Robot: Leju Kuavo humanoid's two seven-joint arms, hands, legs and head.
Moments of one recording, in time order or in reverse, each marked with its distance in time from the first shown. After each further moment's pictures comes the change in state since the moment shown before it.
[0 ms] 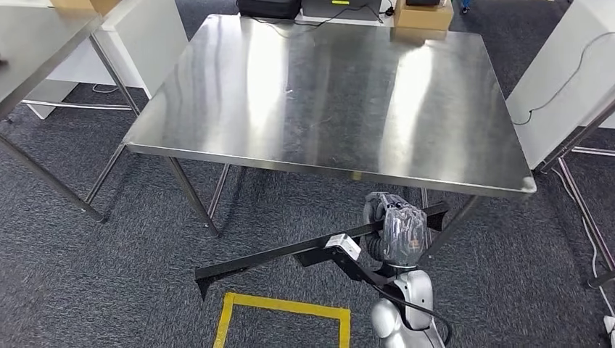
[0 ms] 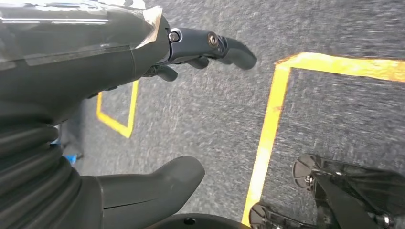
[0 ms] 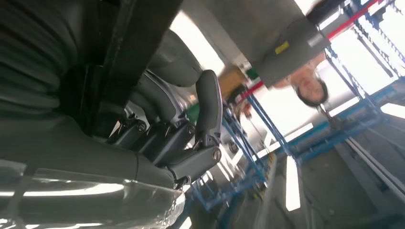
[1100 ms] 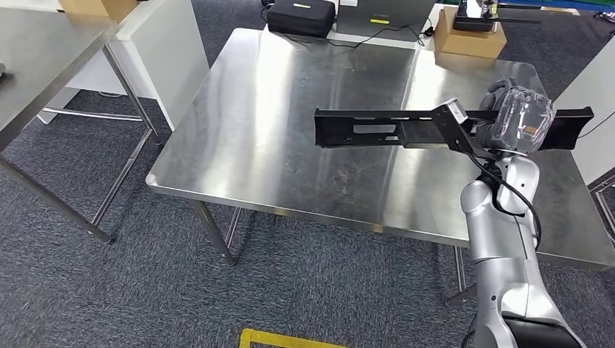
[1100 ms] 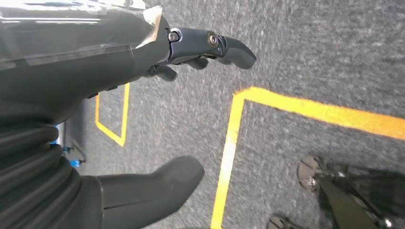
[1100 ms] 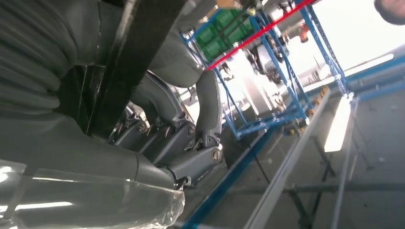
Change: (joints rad) left arm -0.004 0.029 -0.035 0.000 0.008 -0.054 -0.001; right arm -0.577 -0.268 -0.305 0.353 0.084 0.130 0.128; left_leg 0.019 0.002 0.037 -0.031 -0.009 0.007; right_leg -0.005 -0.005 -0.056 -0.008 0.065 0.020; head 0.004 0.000
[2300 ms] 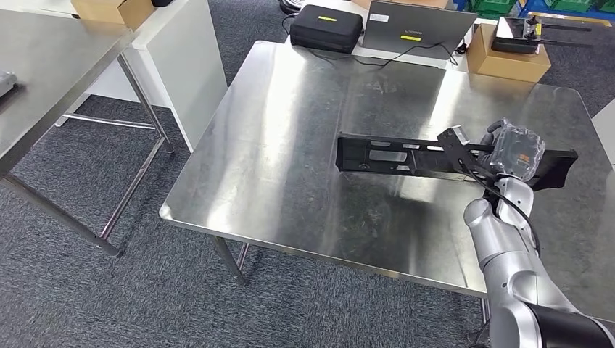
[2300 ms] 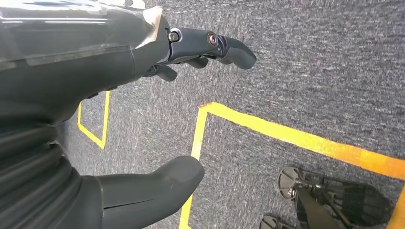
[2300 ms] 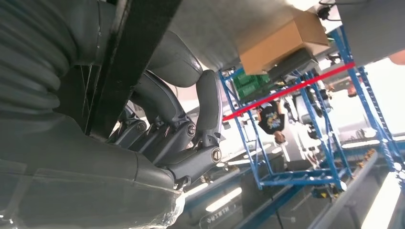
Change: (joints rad) left arm -0.011 0.015 -0.017 0.000 0.027 -0.017 -0.047; right arm -0.101 -0.041 -0.051 0.478 0.002 -0.126 0.001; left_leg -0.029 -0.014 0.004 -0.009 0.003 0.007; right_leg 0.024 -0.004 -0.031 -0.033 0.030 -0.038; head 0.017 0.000
